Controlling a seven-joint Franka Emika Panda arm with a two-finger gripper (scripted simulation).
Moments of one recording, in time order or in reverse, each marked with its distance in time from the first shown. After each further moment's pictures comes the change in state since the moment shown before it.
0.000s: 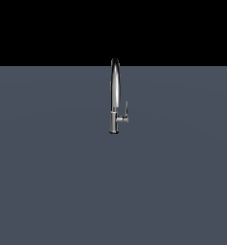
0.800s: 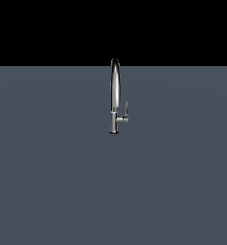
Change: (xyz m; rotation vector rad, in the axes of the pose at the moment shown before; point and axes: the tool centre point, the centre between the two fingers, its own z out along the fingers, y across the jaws) arm 0.093 0.001 0.019 0.198 -0.198 0.204
